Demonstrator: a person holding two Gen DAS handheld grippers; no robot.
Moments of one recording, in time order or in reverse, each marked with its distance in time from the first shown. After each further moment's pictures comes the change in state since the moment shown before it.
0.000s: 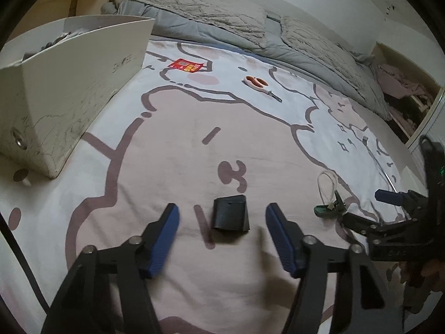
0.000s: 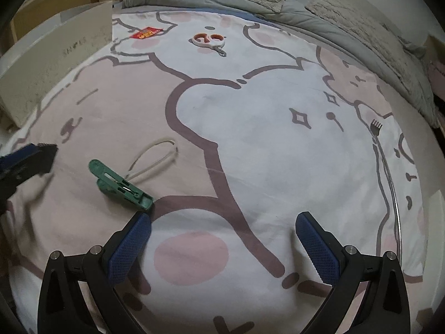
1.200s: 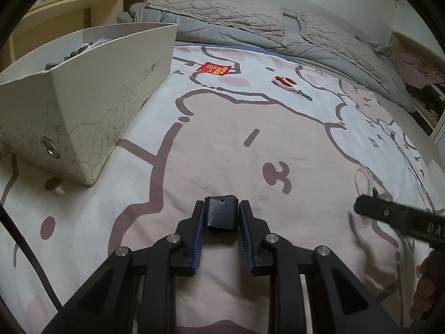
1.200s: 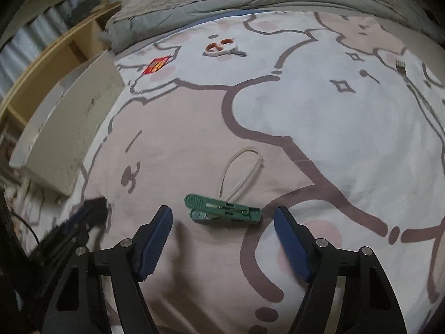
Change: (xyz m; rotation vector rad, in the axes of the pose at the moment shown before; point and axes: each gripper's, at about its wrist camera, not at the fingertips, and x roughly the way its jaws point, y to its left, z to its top) left arm -0.004 0.021 -0.001 0.031 -0.011 0.155; right arm 0.004 0.033 0.008 0.369 -0.023 0.259
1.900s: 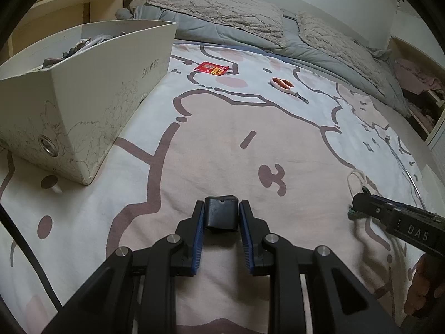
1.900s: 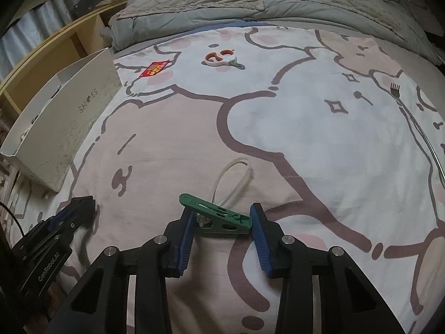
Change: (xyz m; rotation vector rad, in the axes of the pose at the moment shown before) left arm -0.004 0.001 0.001 -0.024 0.008 -0.031; right arm -0.005 0.008 0.002 -0.096 -0.050 -0.079
